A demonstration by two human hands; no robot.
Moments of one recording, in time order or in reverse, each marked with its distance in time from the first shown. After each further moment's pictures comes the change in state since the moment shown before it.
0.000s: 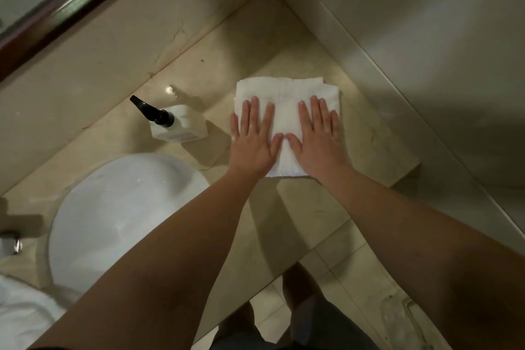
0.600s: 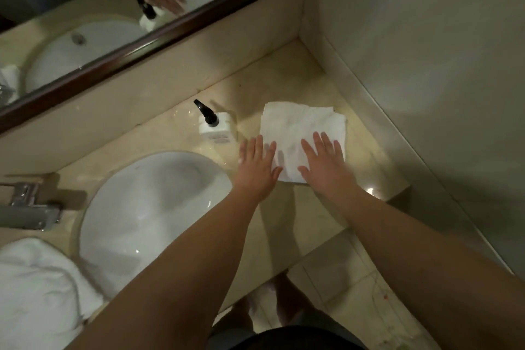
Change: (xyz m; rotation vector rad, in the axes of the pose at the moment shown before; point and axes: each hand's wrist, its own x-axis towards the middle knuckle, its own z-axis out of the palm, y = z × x) left_hand -0.079 0.000 -0.067 0.096 -0.184 -0.098; right_hand -0.050 -0.033 -0.068 -0.137 -0.166 -0.129
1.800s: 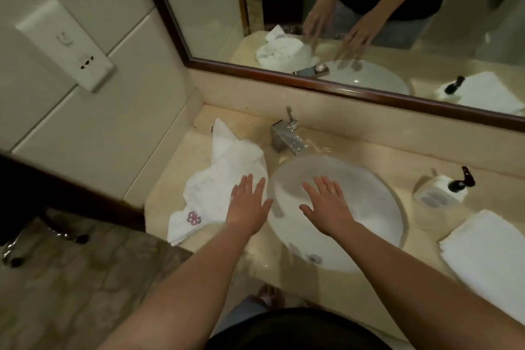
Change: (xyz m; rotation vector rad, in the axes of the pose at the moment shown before) left_hand -0.388 -0.254 0.068 -0.452 0.214 -0.883; right_hand -0.117 -0.400 -0.003 -0.222 0.009 -0.851
